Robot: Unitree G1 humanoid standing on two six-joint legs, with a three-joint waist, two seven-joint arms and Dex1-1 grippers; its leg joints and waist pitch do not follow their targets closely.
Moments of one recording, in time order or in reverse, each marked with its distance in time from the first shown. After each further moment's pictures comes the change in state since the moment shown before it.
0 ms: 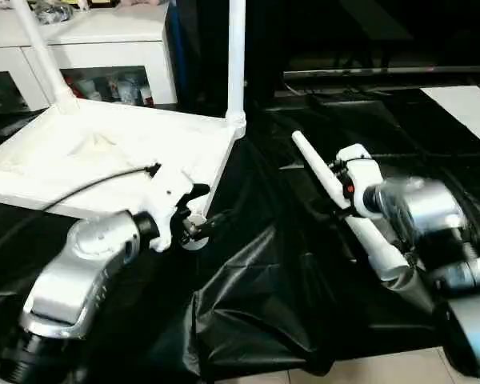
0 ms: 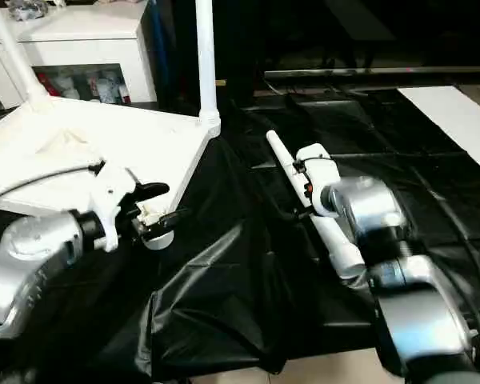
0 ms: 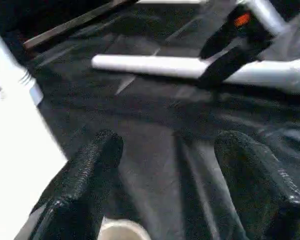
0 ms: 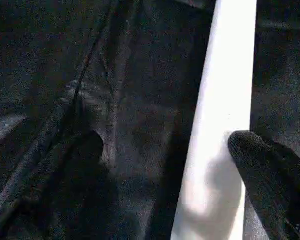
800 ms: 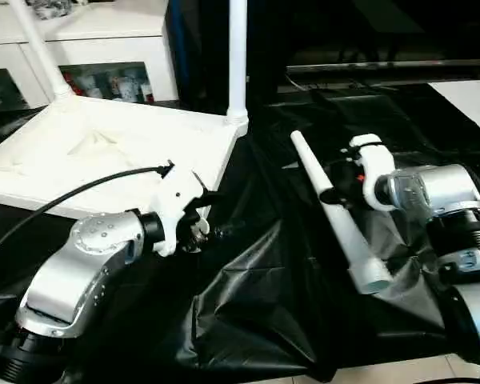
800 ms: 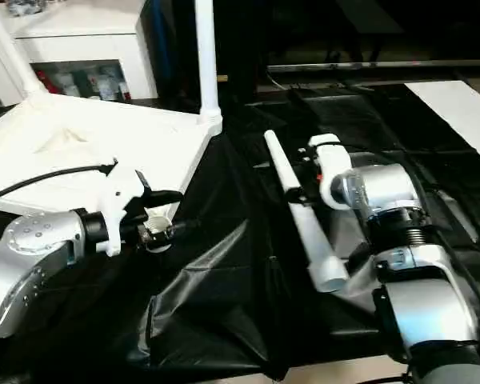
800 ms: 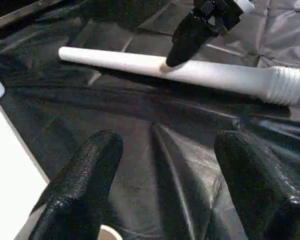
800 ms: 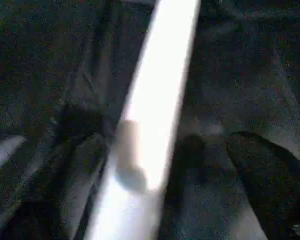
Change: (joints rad) left arm -0.015 0.035 -0.039 -0.034 -0.032 0.065 -0.032; right arm -0.035 -0.036 -0.062 -0.007 0.032 0.124 0.006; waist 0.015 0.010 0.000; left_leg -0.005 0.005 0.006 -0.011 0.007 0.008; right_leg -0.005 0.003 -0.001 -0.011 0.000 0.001
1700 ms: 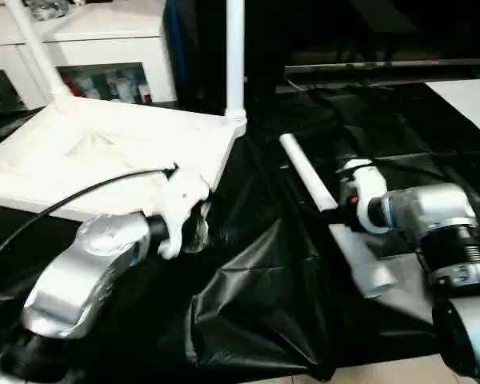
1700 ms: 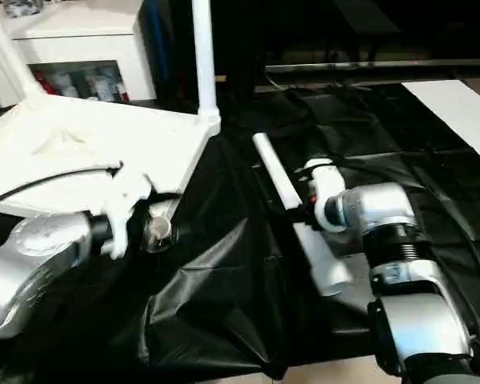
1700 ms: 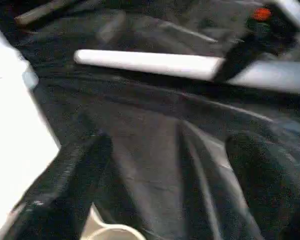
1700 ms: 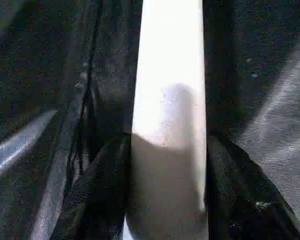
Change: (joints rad) left arm -0.026 -0.079 0.008 0.034 0.057 0.028 0.149; right arm 0.075 0.046 -0.111 -0.008 0.090 0.085 -0.003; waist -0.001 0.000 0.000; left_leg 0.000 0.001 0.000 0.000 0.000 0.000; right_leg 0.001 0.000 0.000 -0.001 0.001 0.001
